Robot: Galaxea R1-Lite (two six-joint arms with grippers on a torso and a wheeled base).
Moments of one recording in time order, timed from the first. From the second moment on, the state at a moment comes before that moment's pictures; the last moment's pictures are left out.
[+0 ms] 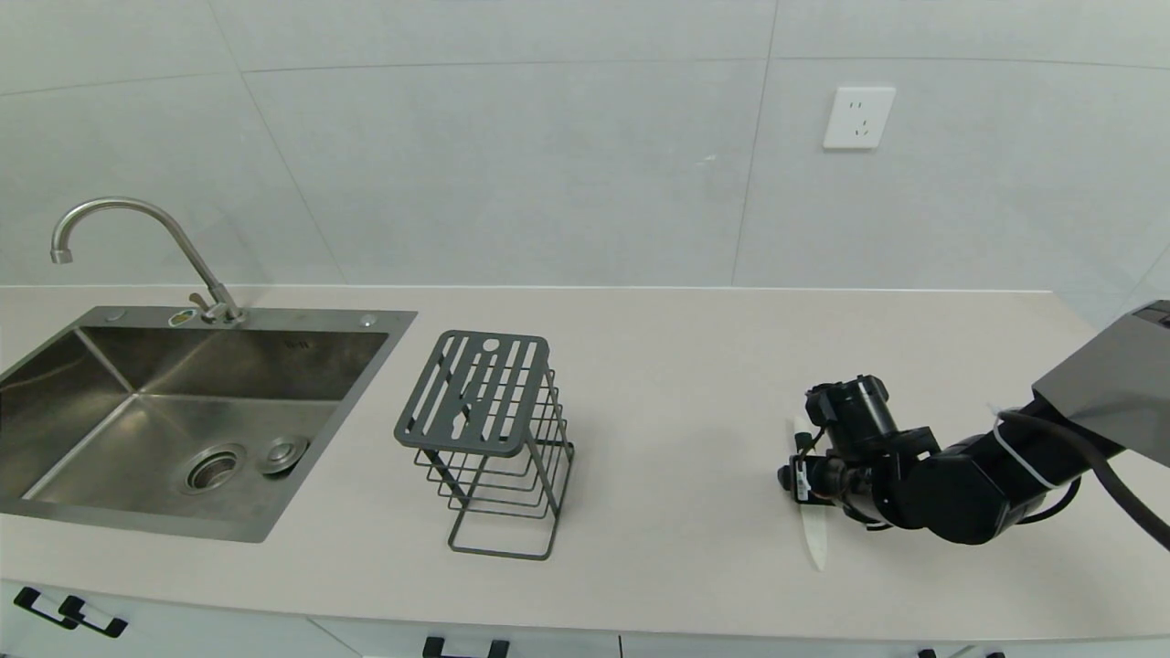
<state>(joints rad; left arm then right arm) -0.12 0.10 0.00 0.00 0.05 -0.04 0.43 2.11 -0.91 -0.41 -0.36 0.35</state>
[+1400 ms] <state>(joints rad) -0.13 0.10 -0.04 -0.30 -0.12 -0.03 0.38 1.97 -0.82 -0.79 -0.23 0.15</state>
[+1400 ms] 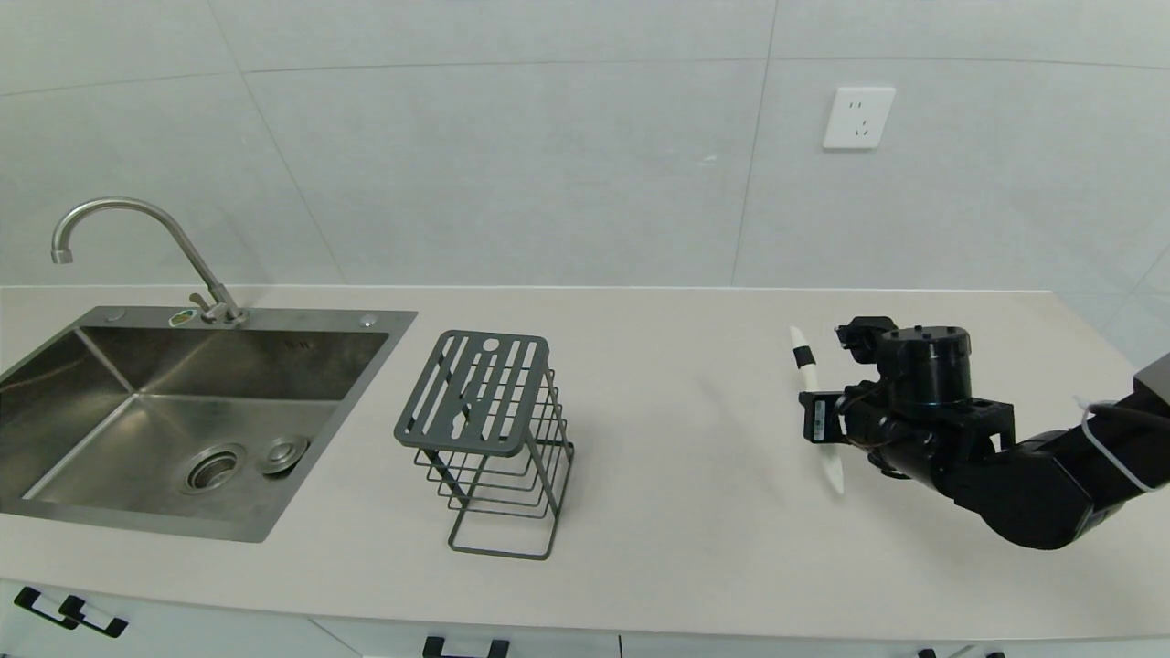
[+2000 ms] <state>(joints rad) -0.29 0.57 -0.52 -0.32 -0.36 0.13 0.38 1.80 -0.80 -0.83 0.03 -0.23</state>
